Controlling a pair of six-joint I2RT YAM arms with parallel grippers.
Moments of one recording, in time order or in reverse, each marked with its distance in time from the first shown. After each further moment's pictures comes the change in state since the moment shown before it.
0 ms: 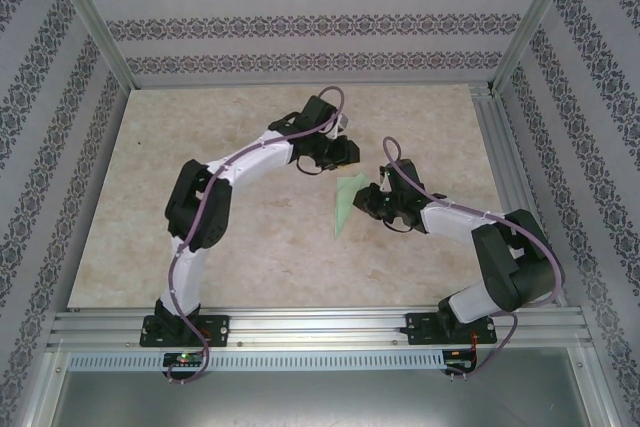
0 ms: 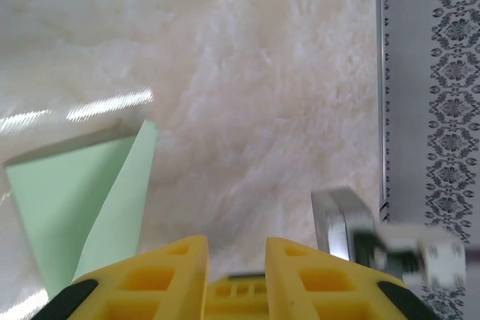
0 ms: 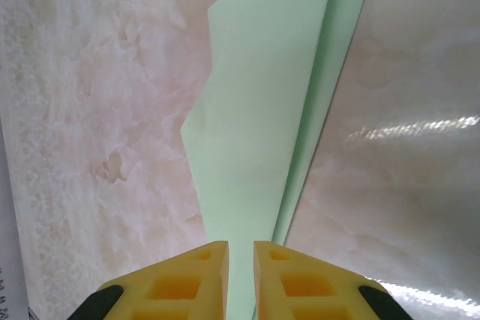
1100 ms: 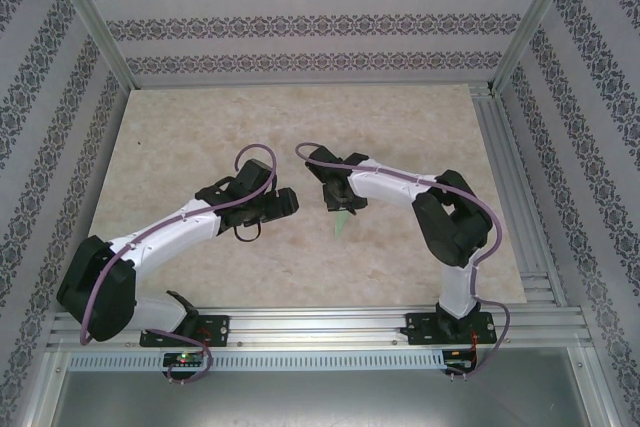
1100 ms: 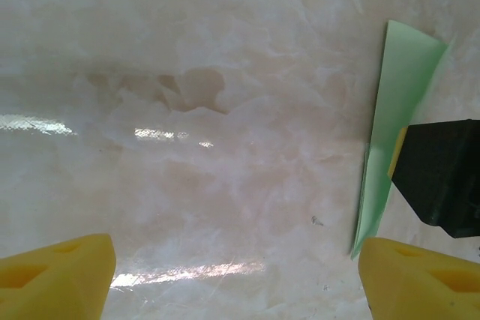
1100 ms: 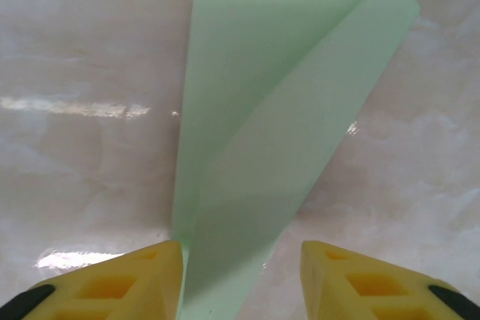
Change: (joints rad) left arm 0.000 -0.726 -0.849 0.014 -0.483 -0.113; right arm 0.341 0.431 0.695 -0.820 0.662 -0.214
